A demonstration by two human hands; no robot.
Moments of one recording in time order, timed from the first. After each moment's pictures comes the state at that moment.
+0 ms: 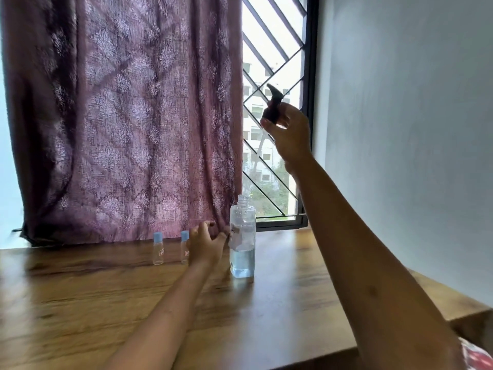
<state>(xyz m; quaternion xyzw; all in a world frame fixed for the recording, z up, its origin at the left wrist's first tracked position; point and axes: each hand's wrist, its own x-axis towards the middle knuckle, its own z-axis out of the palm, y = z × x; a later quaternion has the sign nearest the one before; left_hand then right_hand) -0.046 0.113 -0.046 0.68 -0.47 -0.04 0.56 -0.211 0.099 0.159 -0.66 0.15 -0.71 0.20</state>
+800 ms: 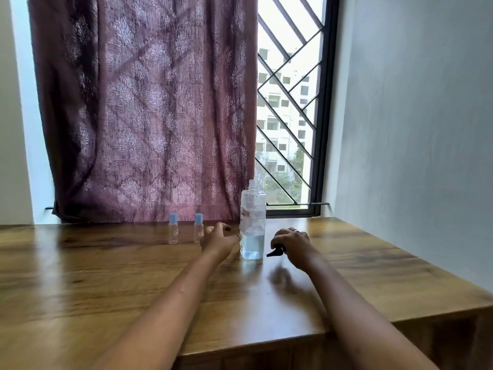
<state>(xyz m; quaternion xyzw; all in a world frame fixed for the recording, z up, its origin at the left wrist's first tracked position) -0.045 0.118 -0.069 0.72 -0.48 -0.13 0.48 -0.242 0.020 -0.080 -0.90 0.36 -0.25 -0.06</state>
